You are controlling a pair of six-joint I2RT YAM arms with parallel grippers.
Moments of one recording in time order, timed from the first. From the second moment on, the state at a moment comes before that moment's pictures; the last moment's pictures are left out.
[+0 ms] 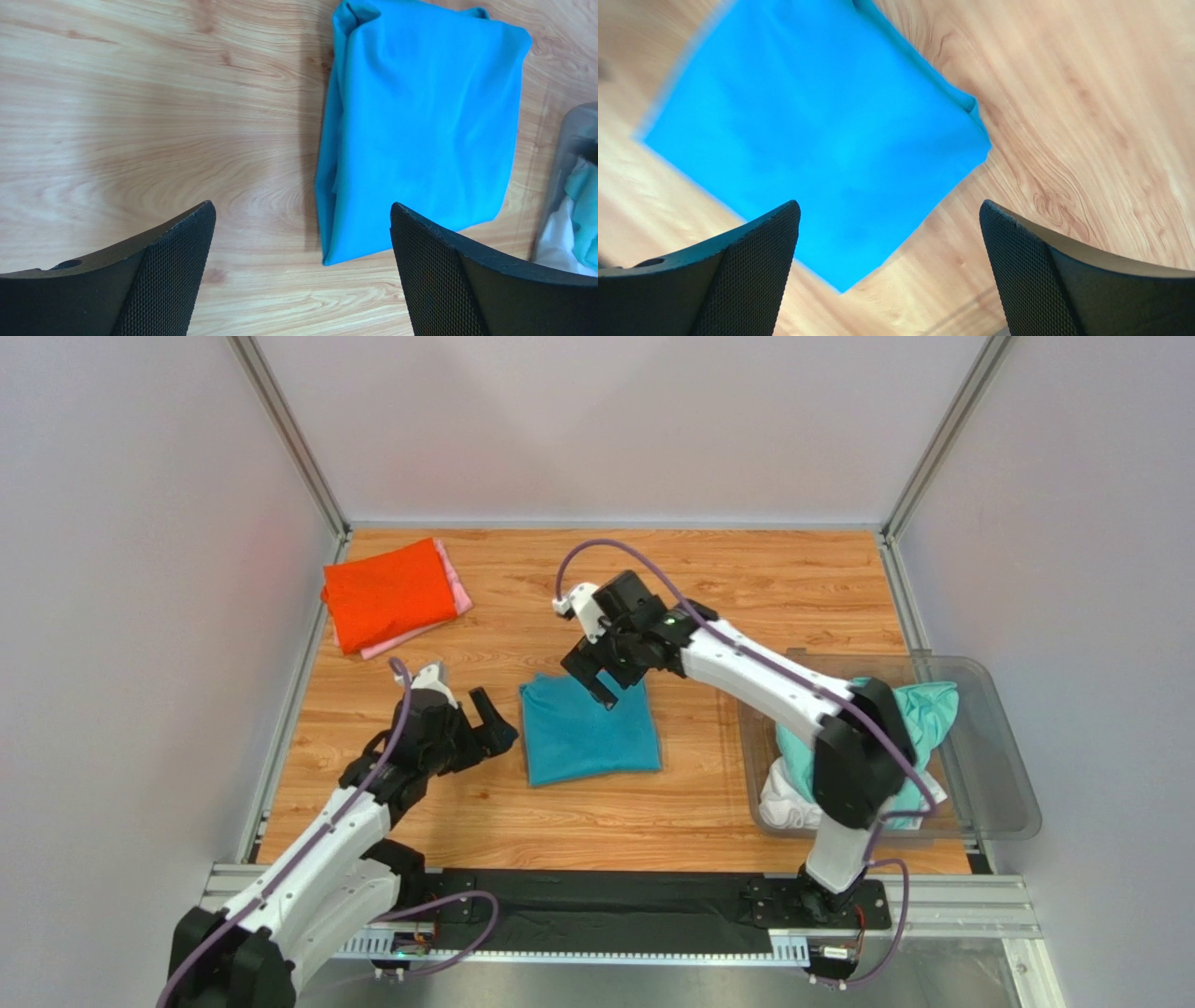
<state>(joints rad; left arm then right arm) -0.36 0.77 0.41 -0.33 0.00 -0.70 0.76 1.84 1.53 -0.68 -0.03 -0.19</state>
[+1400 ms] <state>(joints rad) -0.50 1.66 0.87 -0.20 0.10 -0.70 0.80 0.60 0.45 -0.18 0.22 0.59</state>
